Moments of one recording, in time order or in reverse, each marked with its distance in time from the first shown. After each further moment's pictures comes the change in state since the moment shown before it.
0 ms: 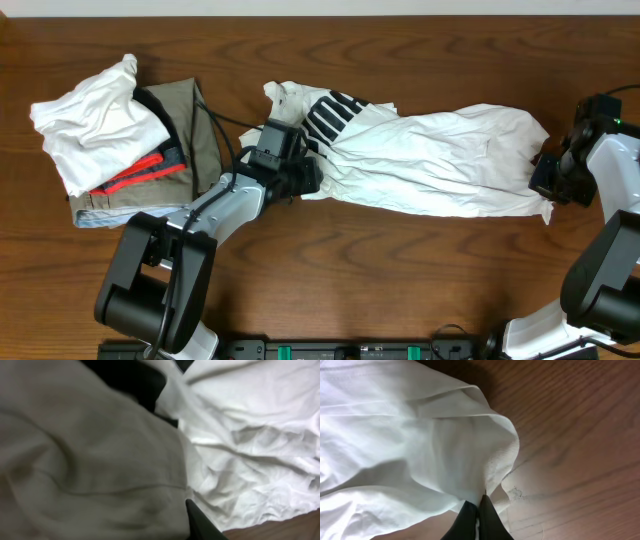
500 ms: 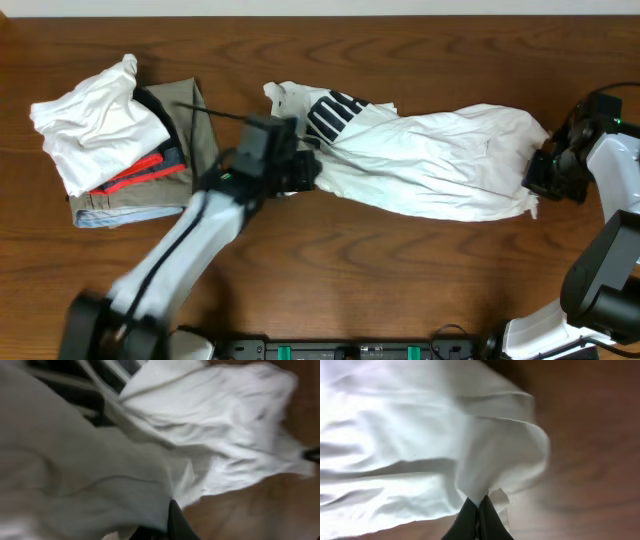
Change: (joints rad) left arm 0.019 -0.317 -0.002 -0.138 0.080 0.036; right arm 0.000 0.000 0.005 0.006 -0.176 -0.116
